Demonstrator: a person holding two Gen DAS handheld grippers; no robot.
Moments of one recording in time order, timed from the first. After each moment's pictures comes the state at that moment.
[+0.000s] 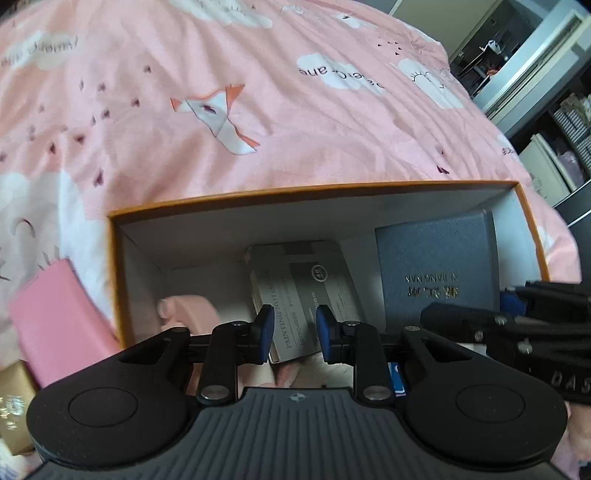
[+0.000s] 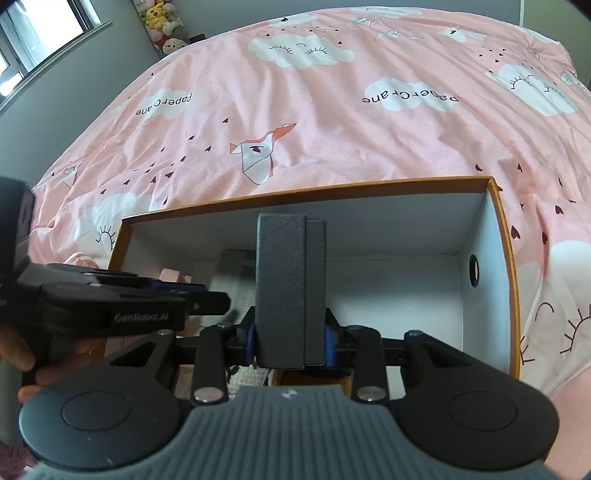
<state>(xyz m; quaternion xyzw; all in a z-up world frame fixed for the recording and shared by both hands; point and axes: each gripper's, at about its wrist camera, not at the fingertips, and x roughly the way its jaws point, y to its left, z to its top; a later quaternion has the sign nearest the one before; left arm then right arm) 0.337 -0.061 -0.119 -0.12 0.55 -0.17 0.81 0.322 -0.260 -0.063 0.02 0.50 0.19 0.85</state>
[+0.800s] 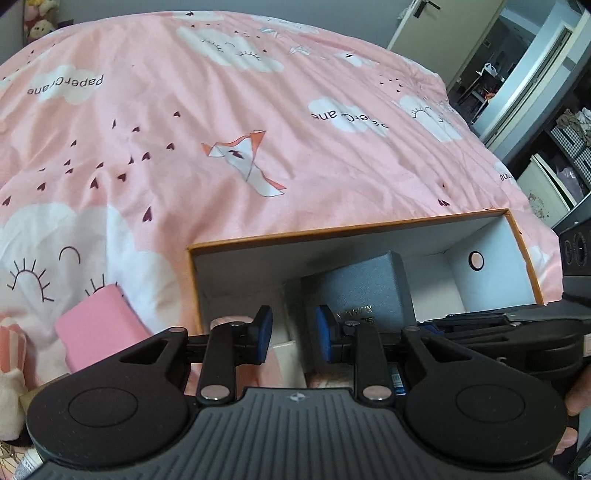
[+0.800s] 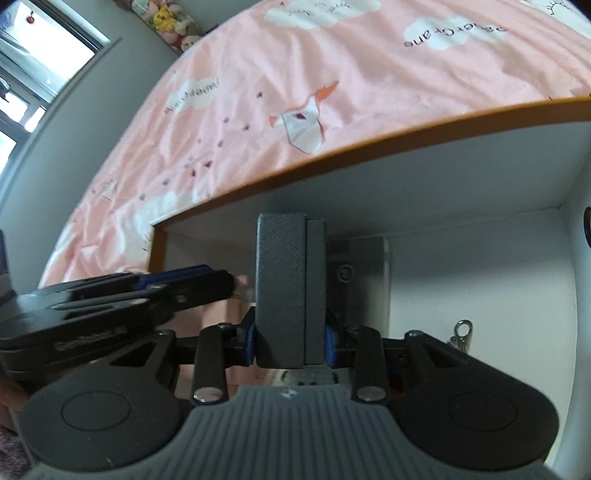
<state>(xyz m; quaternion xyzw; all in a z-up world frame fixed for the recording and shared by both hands) 0.318 -0.034 -0.086 -0.10 0.48 -0.15 0.86 0.341 -0.225 -0.111 0.13 0.54 0.24 0.79</state>
